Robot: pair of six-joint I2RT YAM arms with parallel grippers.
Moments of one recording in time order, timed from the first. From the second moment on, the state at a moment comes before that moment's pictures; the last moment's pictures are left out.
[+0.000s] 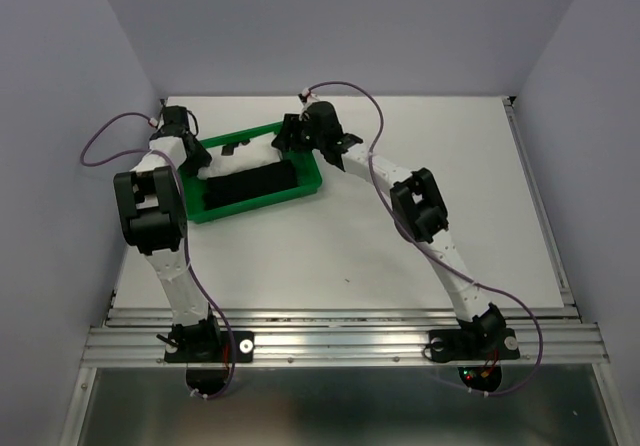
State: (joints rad) left arm 0.16 2.03 1.51 -0.44 -0.07 -0.53; right arm 0.62 2.62 2.28 -0.03 -0.22 0.54
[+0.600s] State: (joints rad) left arm 0.17 2.01 1.53 -0.46 -0.01 -0.50; right arm 0.62 2.36 2.10 -0.04 -0.16 0.50
